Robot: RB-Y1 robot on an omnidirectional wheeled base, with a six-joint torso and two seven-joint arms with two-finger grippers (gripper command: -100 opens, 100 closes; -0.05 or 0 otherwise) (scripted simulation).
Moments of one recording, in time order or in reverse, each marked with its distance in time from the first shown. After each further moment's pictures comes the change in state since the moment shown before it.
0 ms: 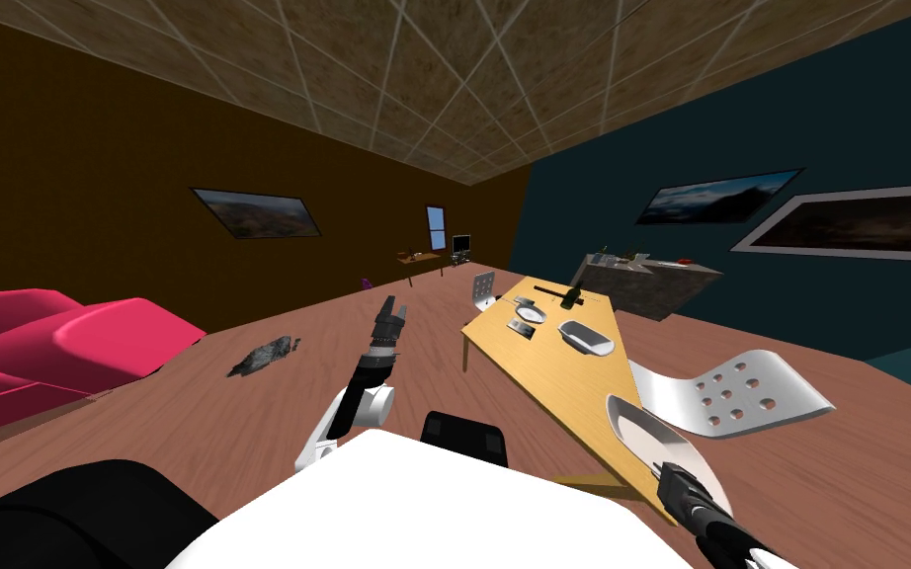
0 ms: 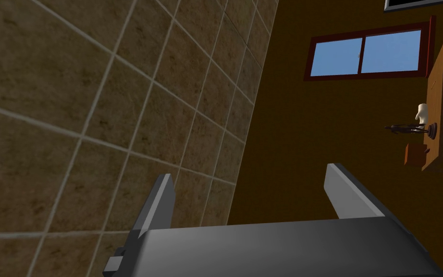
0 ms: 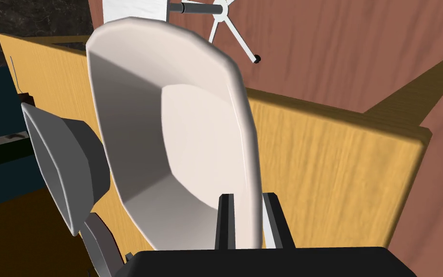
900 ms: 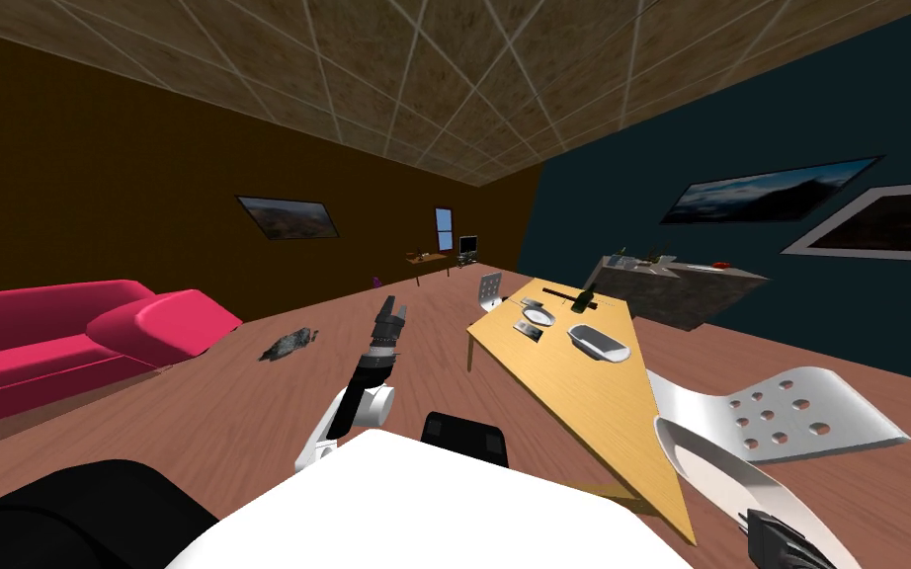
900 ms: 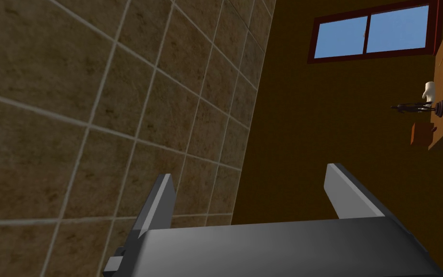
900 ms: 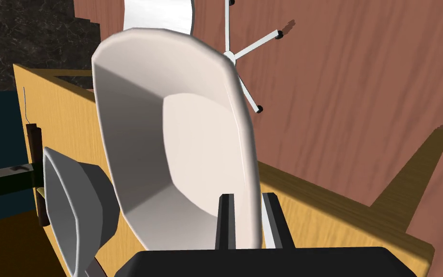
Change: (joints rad) left arm 0.000 0.000 0.000 0.000 0.000 0.000 0.000; right arm -0.002 -0.140 0.061 0.141 -0.051 0.008 -0.054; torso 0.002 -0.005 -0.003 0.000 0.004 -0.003
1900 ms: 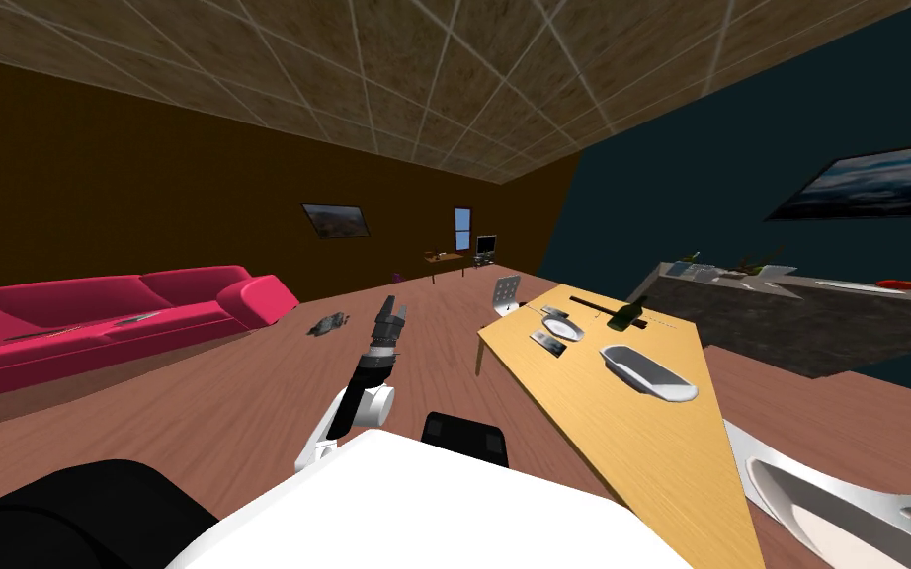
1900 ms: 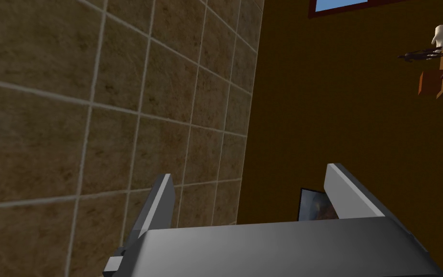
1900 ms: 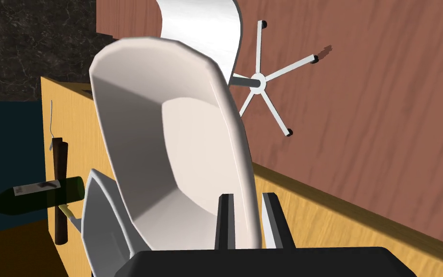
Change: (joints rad) left arm 0.000 0.000 0.000 0.000 0.000 0.000 0.000; right arm 0.011 -0.124 0.016 0.167 -0.073 -0.049 -0.095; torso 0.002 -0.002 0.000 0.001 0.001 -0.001
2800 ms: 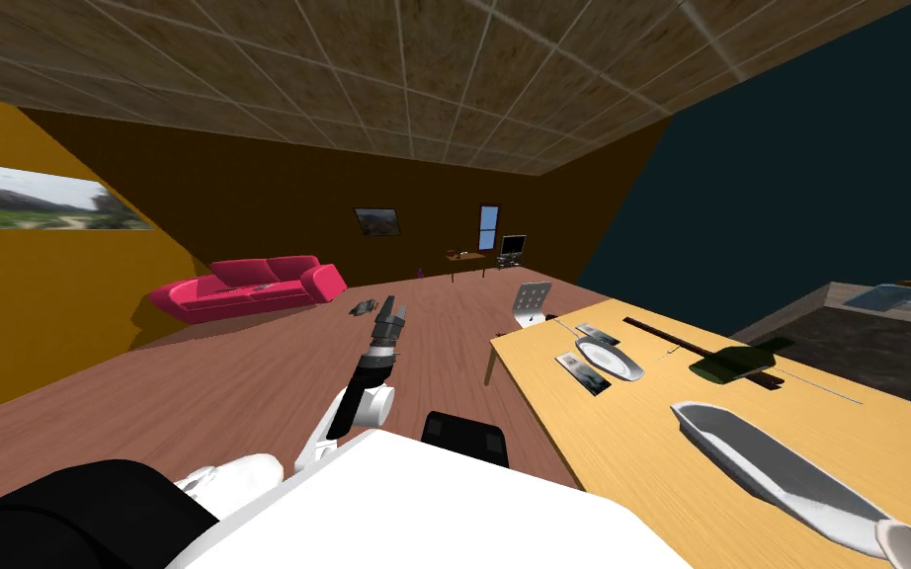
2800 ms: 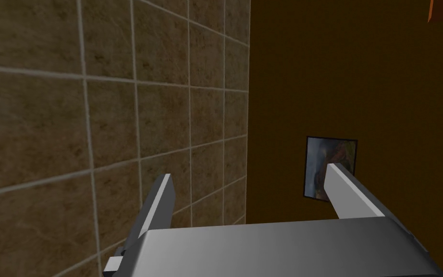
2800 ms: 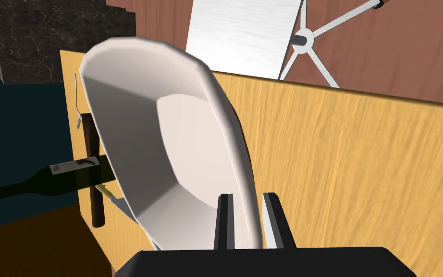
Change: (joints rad) left arm 0.000 0.000 0.000 0.000 0.000 0.000 0.000; right arm 0.018 -0.063 -0.029 0.129 -0.091 -0.104 -0.127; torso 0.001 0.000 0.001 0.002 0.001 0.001
